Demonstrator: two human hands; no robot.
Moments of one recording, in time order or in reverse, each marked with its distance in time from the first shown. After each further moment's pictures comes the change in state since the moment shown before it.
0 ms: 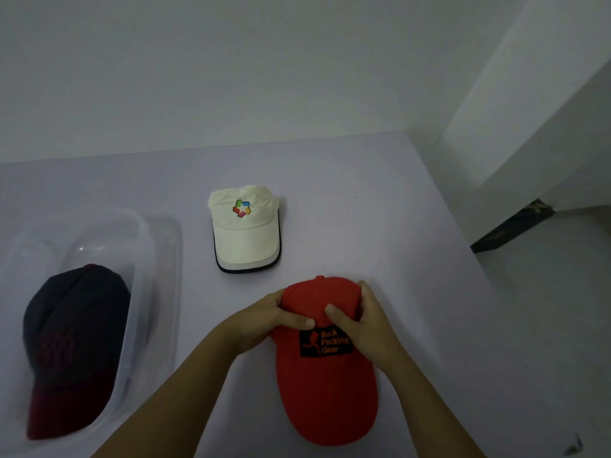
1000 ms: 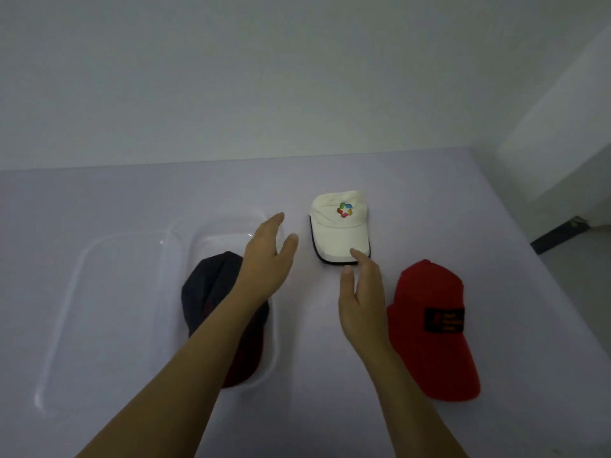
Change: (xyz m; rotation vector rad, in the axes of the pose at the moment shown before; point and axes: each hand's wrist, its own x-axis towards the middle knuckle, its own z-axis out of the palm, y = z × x) left_hand -0.159 0.032 -0.123 0.514 0.794 0.442; right_hand -0.020 -0.091 0.221 -0.292 0.391 -0.243
